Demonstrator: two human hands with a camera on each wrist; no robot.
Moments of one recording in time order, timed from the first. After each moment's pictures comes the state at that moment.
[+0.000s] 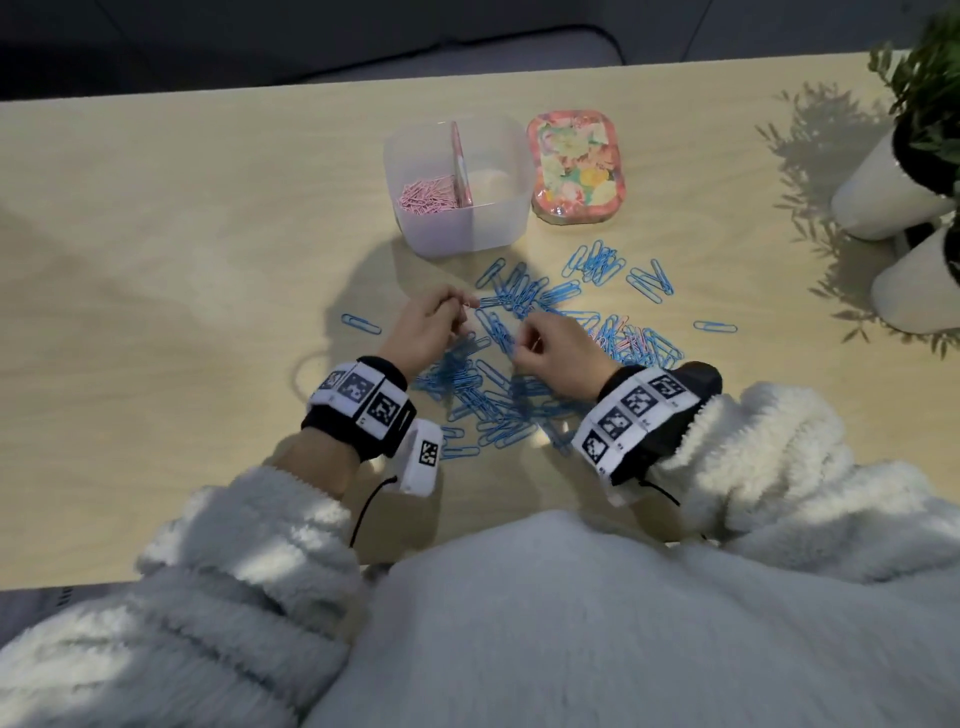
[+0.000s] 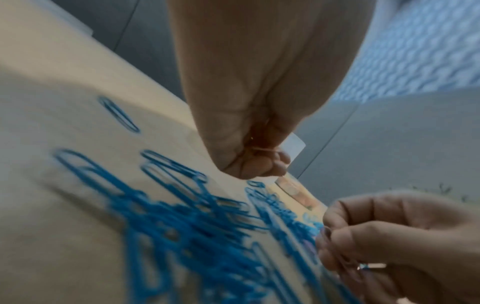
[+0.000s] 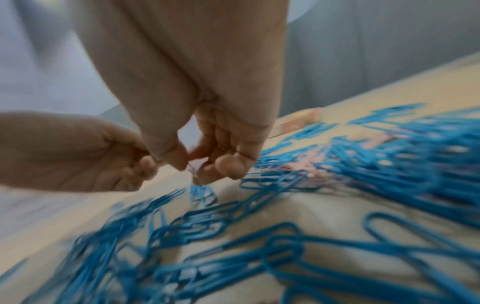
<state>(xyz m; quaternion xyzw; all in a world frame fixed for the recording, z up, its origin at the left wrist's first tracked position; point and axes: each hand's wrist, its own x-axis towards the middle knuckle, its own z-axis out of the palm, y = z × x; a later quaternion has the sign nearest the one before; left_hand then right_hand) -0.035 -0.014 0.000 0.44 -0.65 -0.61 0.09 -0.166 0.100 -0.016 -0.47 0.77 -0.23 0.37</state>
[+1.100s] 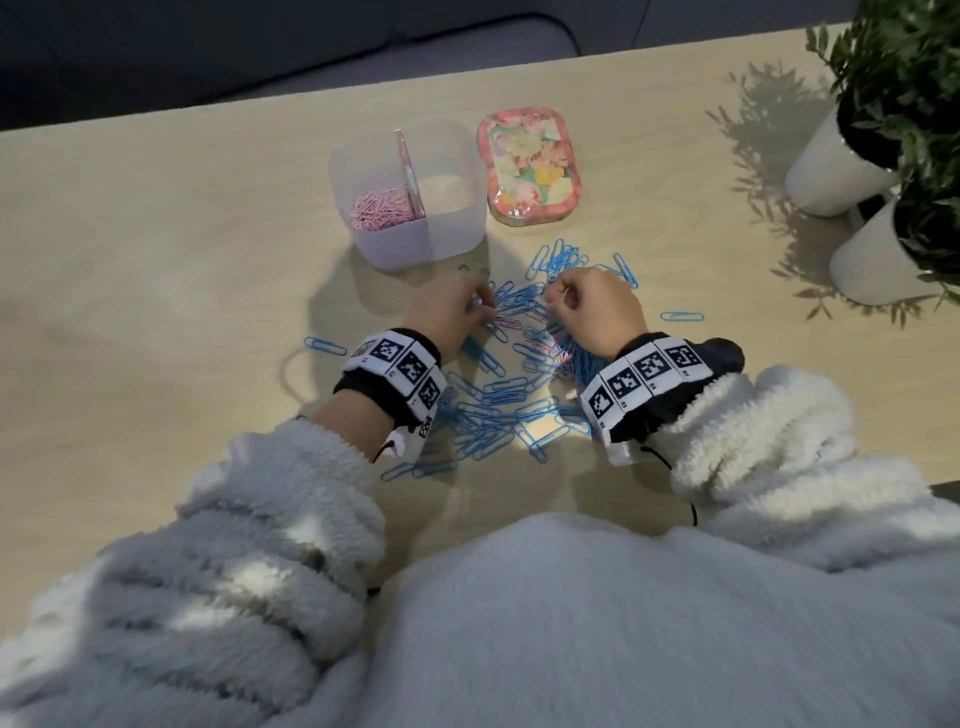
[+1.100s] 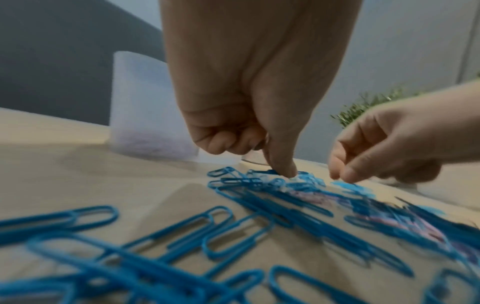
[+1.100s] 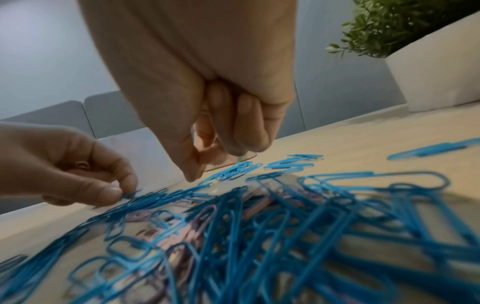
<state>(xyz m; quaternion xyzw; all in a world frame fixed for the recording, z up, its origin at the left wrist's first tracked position) -0.097 -0.023 -0.011 0.31 -0.90 -0.31 -0.04 -0.230 0.107 -0.008 -0.37 0.87 -0.19 0.25</state>
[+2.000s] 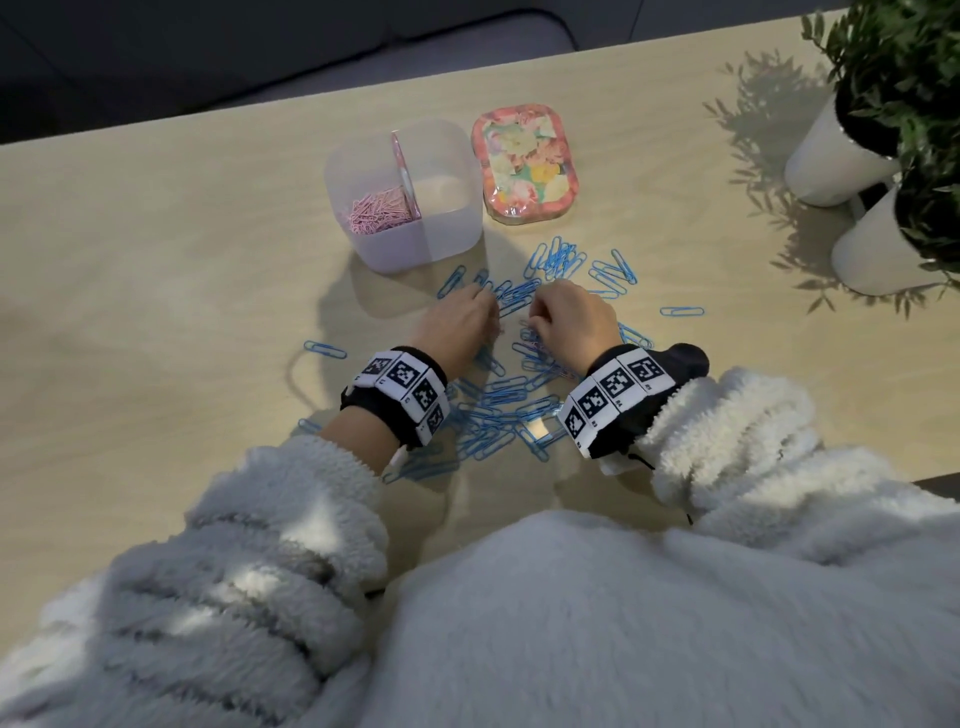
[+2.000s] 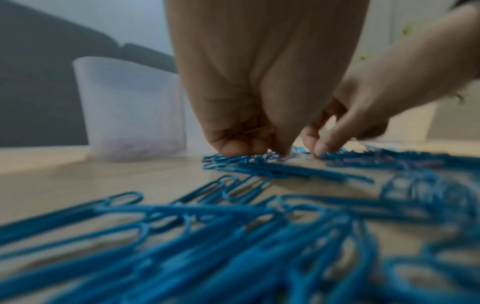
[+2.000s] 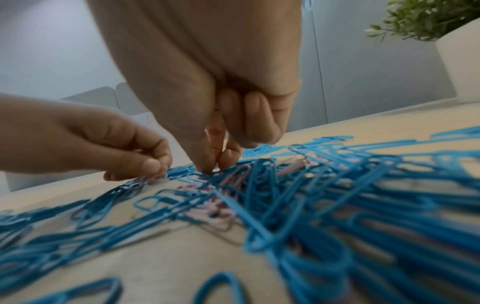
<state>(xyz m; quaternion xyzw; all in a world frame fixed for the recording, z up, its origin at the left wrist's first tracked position) -0.094 -0.009 -0.025 0.21 -0.95 -0.22 -0.04 -0.208 0.103 -0.018 -0.43 0.87 -0.14 0.21</state>
